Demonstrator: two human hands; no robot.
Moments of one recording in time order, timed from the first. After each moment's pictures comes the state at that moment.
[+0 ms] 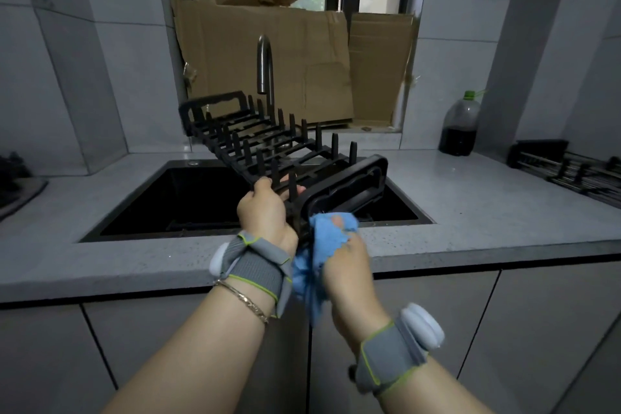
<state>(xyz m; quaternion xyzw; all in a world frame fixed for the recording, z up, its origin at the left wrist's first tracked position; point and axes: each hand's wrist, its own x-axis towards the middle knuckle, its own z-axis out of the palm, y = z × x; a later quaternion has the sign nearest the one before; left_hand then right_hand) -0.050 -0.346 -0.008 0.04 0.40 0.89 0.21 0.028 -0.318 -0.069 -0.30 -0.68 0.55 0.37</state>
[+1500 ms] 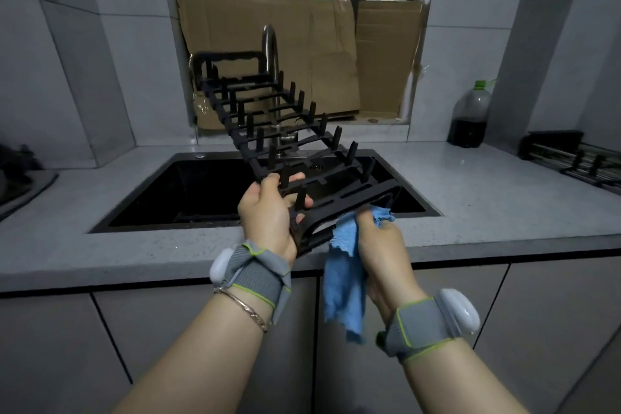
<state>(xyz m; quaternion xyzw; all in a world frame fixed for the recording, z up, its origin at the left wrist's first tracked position) -0.046 -0.354 -0.022 0.12 0.44 0.87 0.19 0.038 -0.289 -0.067 -0.34 -0.56 0.62 0.43</state>
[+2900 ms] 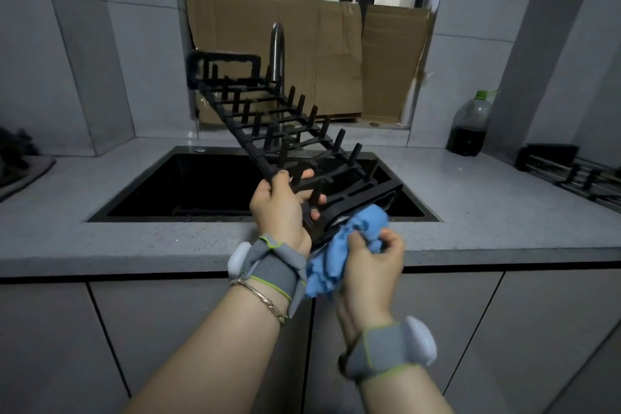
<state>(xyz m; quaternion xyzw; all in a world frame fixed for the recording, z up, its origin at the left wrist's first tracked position) -0.035 -0.351 -0.016 0.10 0.41 0.89 0.20 0.024 -0.319 -0.085 -0.33 -0.41 0.61 0.59</state>
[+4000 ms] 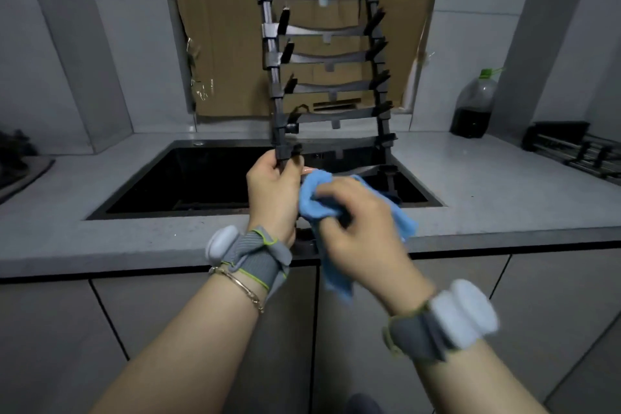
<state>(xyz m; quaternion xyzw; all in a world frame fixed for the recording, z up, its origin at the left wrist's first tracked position) -0.055 -0.350 -0.025 0.27 0.52 0.81 0.08 0.048 -0.314 -0.043 -0.07 -0.81 0.27 0.51</state>
